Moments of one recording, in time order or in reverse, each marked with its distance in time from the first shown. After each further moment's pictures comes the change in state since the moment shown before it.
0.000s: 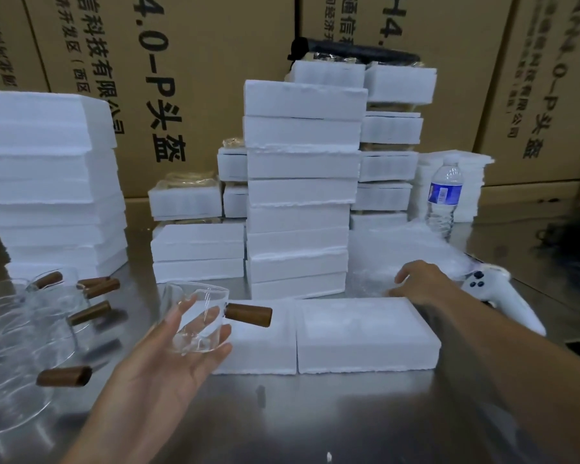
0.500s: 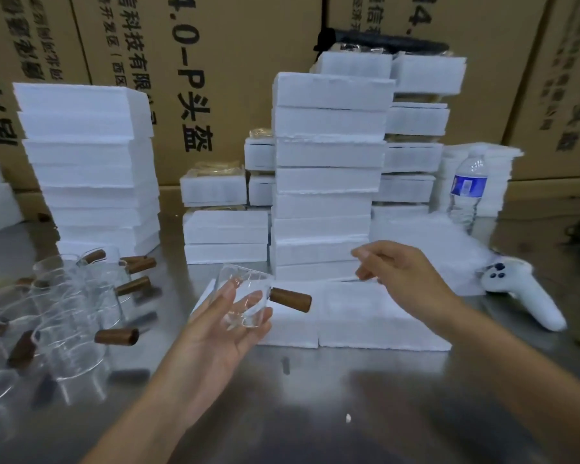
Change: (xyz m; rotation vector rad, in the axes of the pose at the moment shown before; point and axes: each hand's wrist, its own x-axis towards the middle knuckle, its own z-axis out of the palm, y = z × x) left_hand -0.013 -0.006 0.008 -0.006 0.005 -0.061; right_hand -0.121 -0.085 -0.003 0.748 -0.010 -0.381
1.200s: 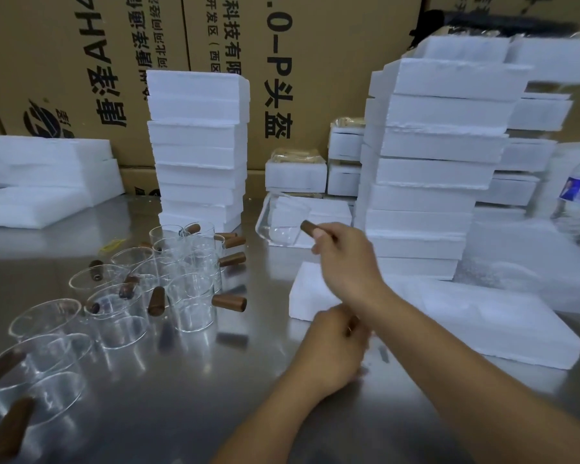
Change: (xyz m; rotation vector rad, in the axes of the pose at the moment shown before) left_hand 0.010 -0.026 -0.025 1.266 -0.053 0.188; right_hand 0.005 -0.076 0.175 -0.111 0.008 -0.181
